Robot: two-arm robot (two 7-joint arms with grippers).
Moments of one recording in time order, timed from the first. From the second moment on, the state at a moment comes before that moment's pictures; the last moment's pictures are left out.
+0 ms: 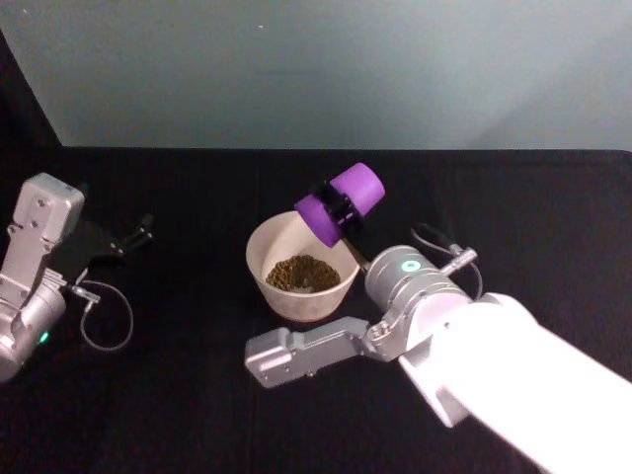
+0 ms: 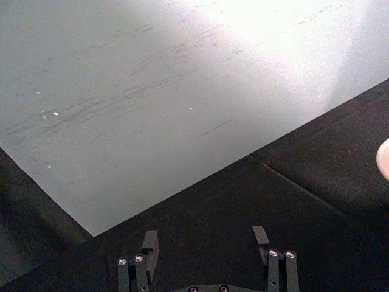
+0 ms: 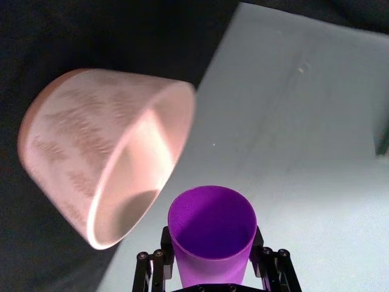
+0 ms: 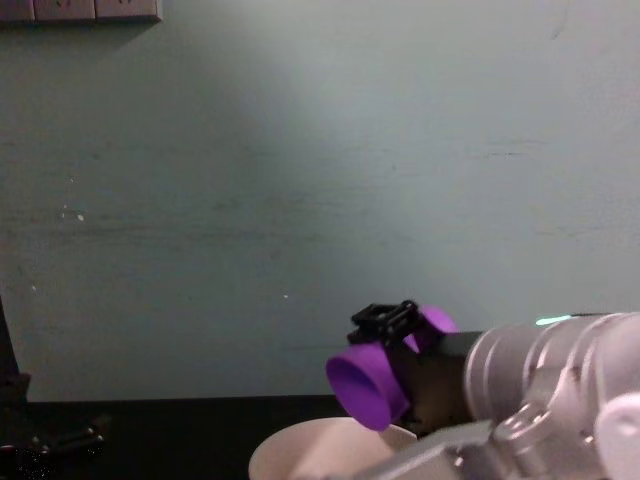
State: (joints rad) left arm -0.20 0.60 0.45 -1.41 -0.25 -0.12 0.03; right arm 0.43 0.40 -0.86 -1.72 -1.53 0.30 0.62
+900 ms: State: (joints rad) left arm -0.20 0.60 0.45 -1.41 -0.25 -0.12 0.03; right arm 0.12 0.26 -0.21 -1.63 -0.32 0.06 0.30
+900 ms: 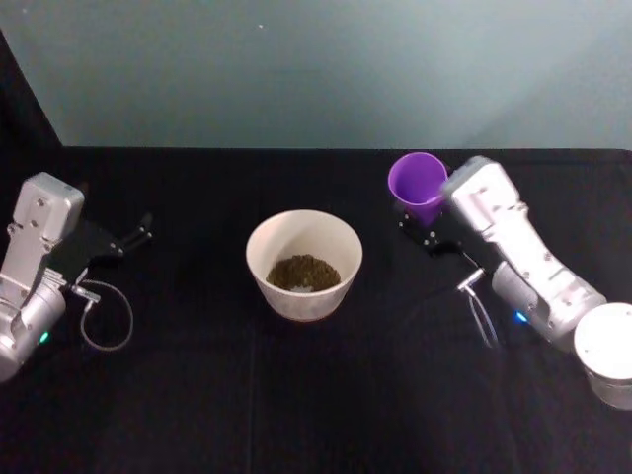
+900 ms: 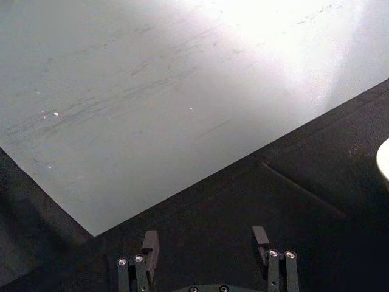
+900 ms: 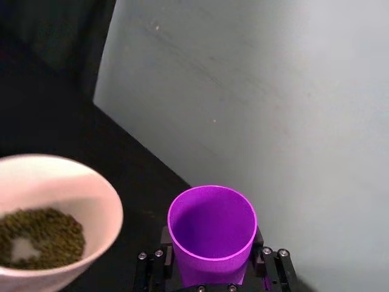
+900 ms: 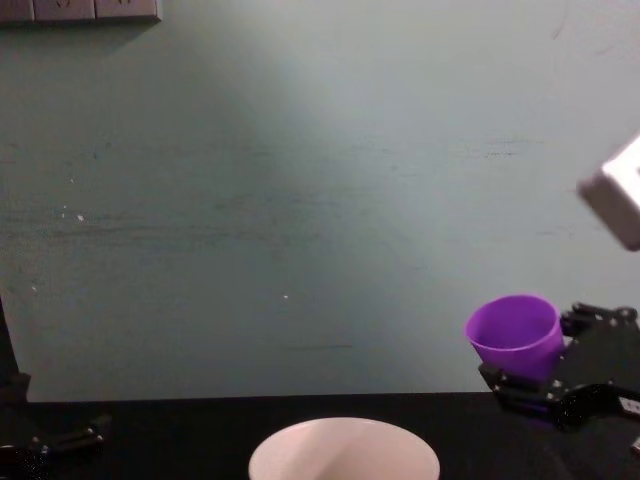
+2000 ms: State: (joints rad) left arm -0.20 0.60 0.45 -1.41 -0.25 -0.12 0.03; right arm 0.16 0.21 -0.13 -1.30 0.17 -0.07 0.49
